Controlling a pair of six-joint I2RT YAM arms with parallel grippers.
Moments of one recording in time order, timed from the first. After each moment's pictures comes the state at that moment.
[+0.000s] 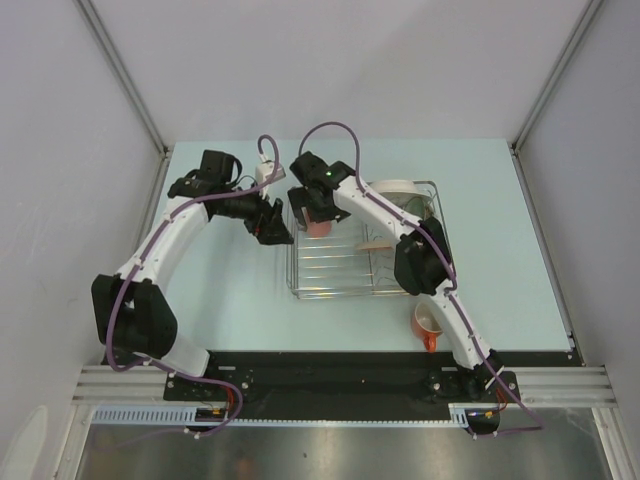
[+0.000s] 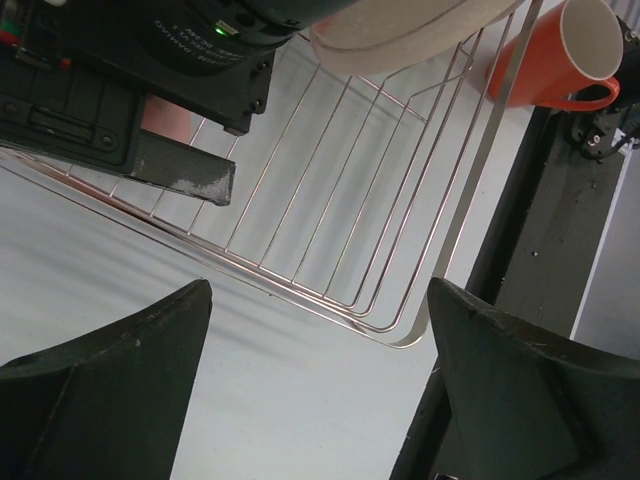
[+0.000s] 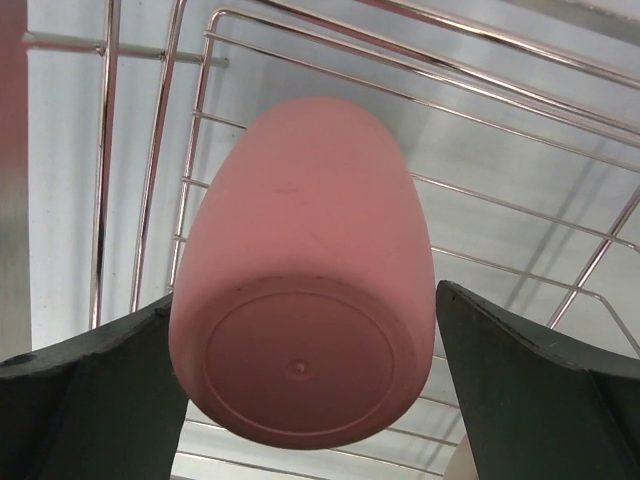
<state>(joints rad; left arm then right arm) -0.20 1.52 1.34 -0.85 0.87 0.45 0.74 2.43 2.36 -1.04 0.17 0.37</state>
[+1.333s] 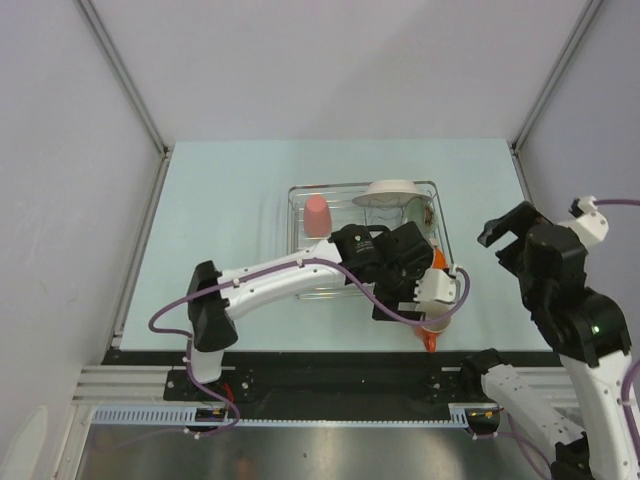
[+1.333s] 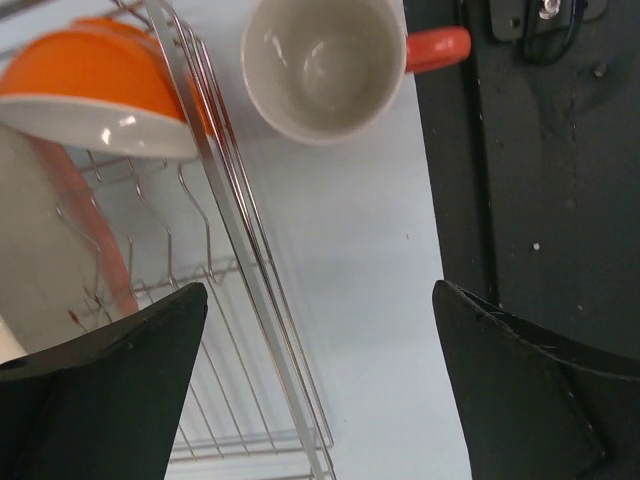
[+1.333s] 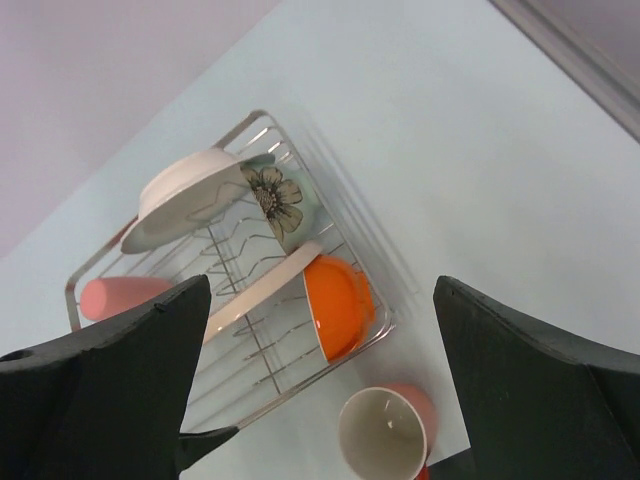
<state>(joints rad) -1.20 1.88 1.87 -1.02 0.21 0.55 0.34 0.73 1.27 -1.01 0.55 0.75</state>
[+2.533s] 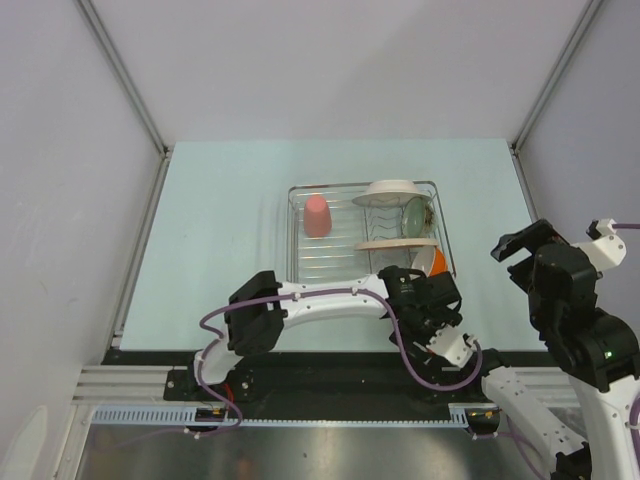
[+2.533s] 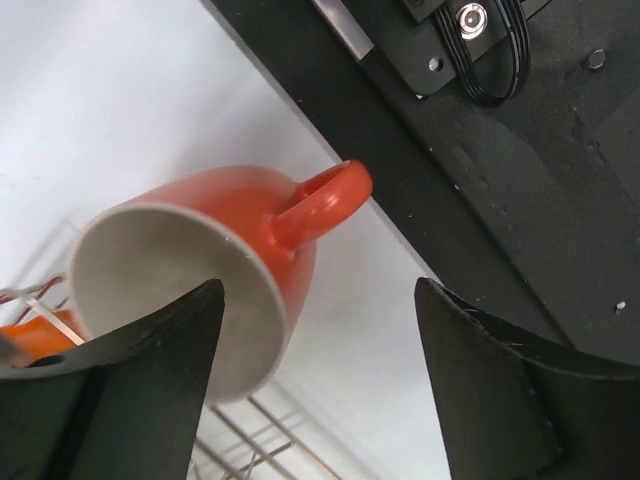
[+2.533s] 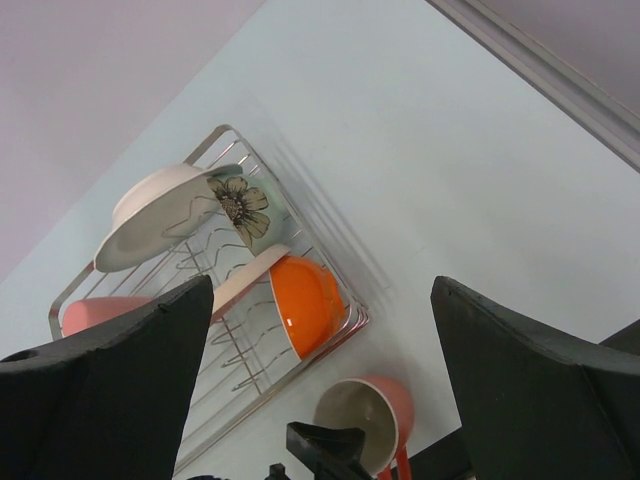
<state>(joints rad) -1.34 2.12 1.86 -0.85 0.29 0.92 0.35 0.62 1.26 -1.12 0.65 0.81</state>
